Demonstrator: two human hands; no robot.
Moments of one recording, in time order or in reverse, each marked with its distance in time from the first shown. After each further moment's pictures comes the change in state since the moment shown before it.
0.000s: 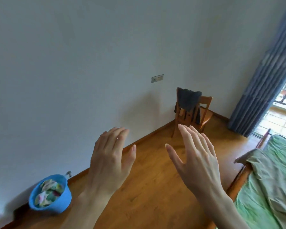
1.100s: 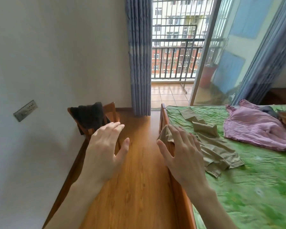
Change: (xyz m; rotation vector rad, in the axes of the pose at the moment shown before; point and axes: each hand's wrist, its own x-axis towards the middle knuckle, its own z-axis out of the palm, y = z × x) left_hand 0.328 0.083 0.341 -0.599 -0.290 0.605; right_hand 0.149 0.185 0.108 -0.432 0.106 0.740
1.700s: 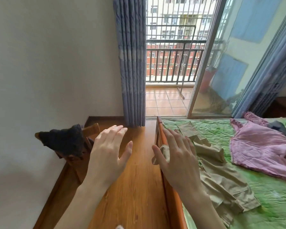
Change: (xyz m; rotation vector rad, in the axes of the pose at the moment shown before) left_hand 0.246 -0.054 0.186 -0.002 0.021 0.011; right_hand 0.252 0.082 0.130 -0.050 -0.029 0.006
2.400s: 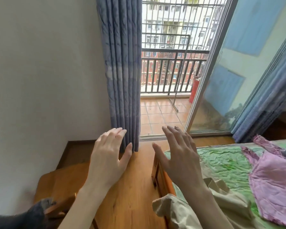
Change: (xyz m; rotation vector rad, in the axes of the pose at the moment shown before) left_hand 0.345 -0.172 0.205 -0.081 -0.008 0.056; right_hand 0.377 0.034 0.198 -0.094 0.062 -0.005
